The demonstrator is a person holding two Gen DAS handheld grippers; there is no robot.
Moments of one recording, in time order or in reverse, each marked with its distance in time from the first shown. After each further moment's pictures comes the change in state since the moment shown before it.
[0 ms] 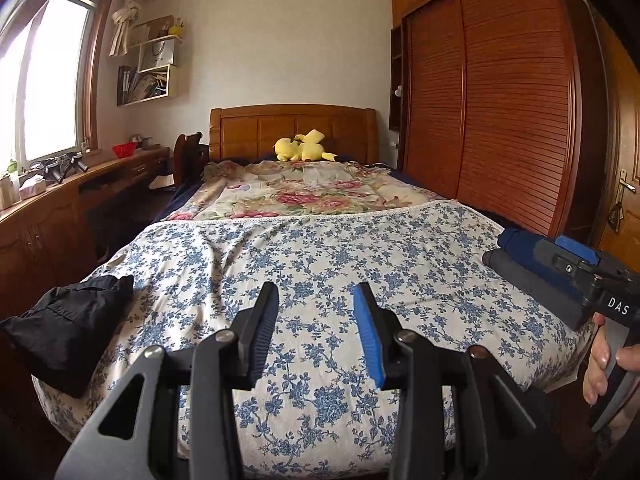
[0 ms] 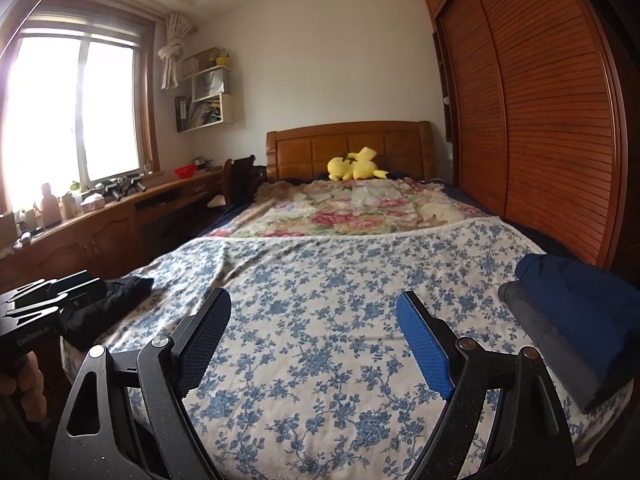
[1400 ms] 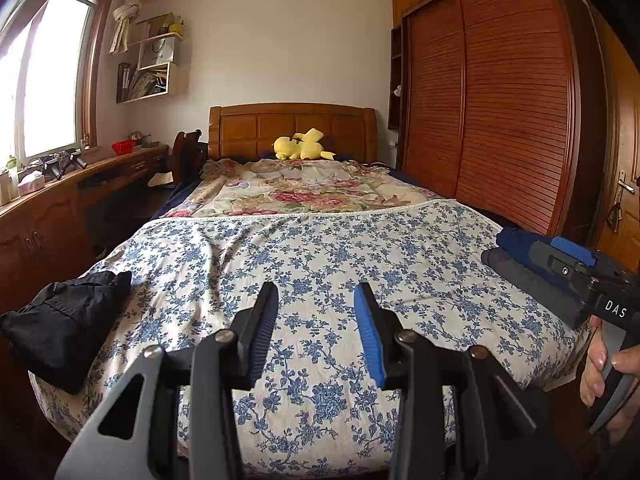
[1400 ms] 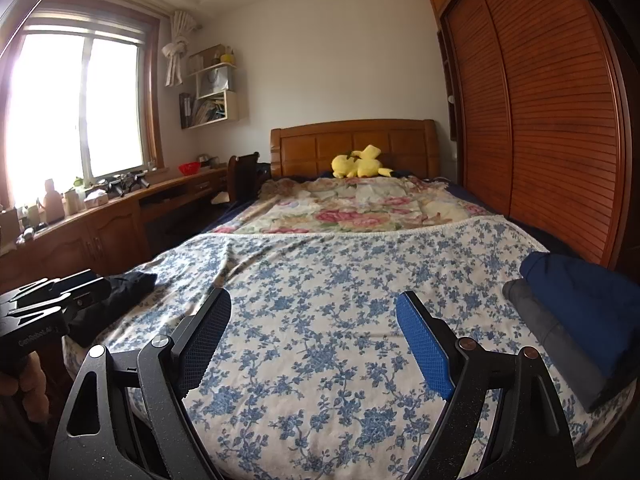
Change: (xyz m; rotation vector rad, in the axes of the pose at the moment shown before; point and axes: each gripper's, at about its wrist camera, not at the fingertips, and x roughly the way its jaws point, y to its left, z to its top) left arm 0.003 0.001 -0.006 -0.006 0.002 -0.004; right arm 0.004 0.004 -0.002 -0.008 0.010 0.018
